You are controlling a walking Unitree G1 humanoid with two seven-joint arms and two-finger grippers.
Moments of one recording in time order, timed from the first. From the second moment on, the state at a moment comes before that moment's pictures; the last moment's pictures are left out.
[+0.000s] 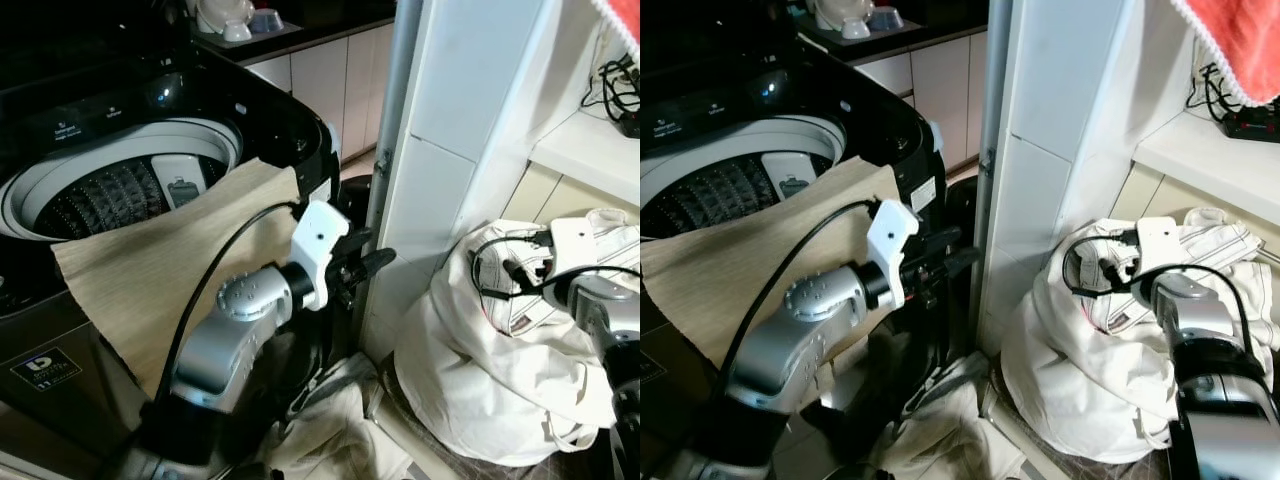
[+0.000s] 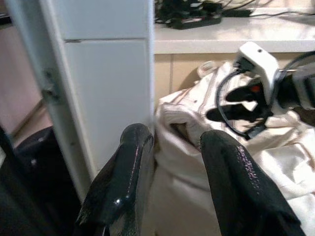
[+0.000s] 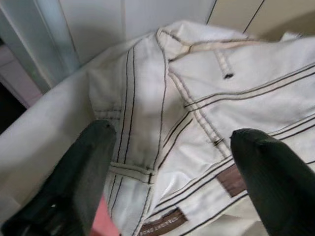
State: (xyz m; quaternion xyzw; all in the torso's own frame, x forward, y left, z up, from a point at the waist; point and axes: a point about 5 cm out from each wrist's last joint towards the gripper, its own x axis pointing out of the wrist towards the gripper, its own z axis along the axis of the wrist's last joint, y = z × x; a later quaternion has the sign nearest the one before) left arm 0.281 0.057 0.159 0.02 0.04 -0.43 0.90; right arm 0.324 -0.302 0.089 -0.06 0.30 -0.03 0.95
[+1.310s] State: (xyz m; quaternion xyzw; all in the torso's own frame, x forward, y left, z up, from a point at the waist) left arm 0.243 0.067 0.164 0.06 0.10 -0.55 0.83; right arm 0.309 -0.286 0.045 0.00 0.35 -0.04 0.94
